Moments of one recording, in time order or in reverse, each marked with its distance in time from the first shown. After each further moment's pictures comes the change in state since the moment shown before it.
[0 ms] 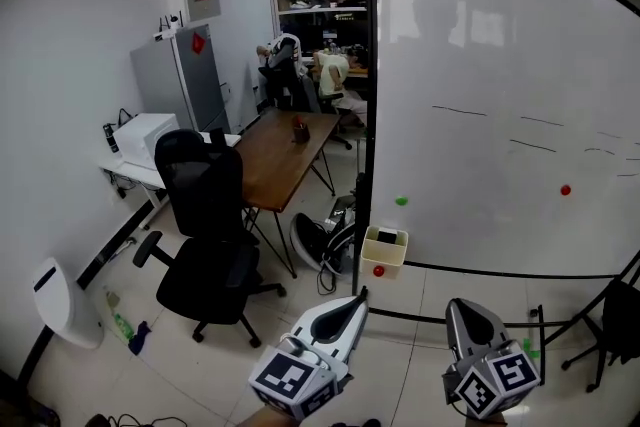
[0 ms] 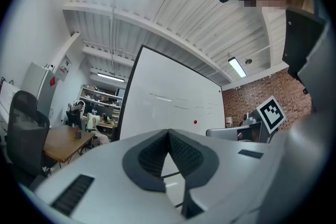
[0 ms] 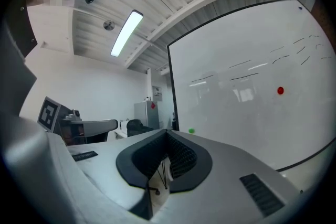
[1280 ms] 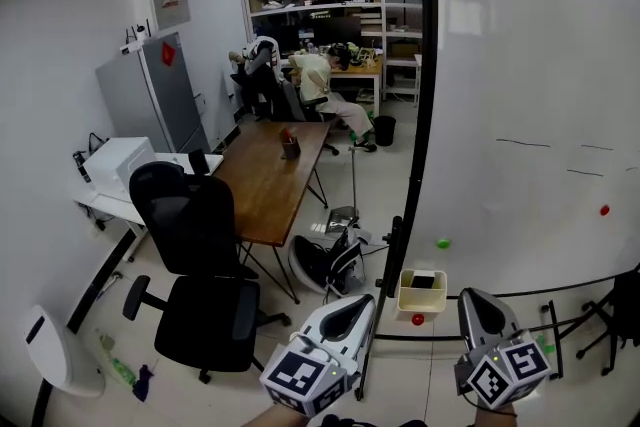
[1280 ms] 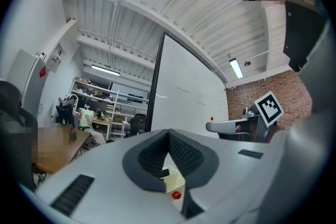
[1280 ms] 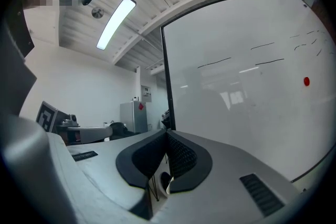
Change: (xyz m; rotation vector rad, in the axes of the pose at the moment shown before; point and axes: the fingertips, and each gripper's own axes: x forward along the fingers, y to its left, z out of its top) left arm 0.110 0.246 -0.010 -0.015 0.040 -0.100; right arm 0.255 -0.011 -0.003 -0.003 -0.025 -0.127
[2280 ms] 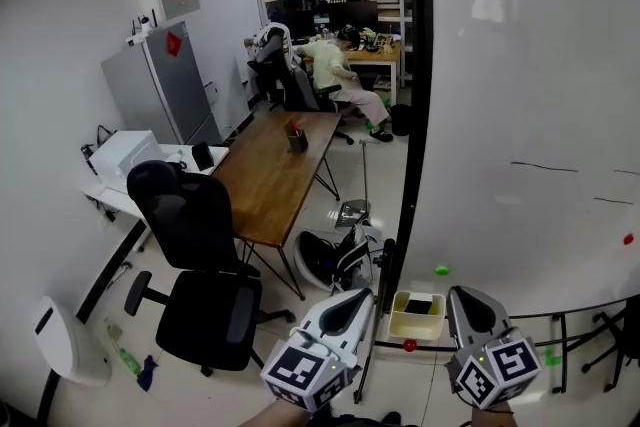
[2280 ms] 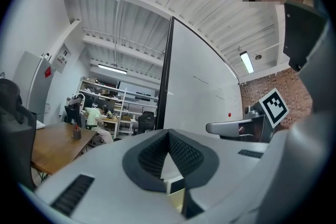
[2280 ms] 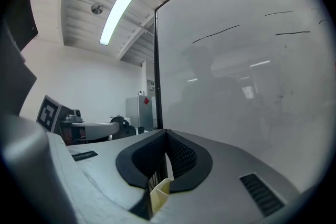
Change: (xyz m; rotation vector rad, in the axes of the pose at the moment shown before) left arm 0.123 0.055 -0.022 -0.030 0.043 0.104; right arm 0.110 -0.080 -0.011 -0.016 0.067 0.098
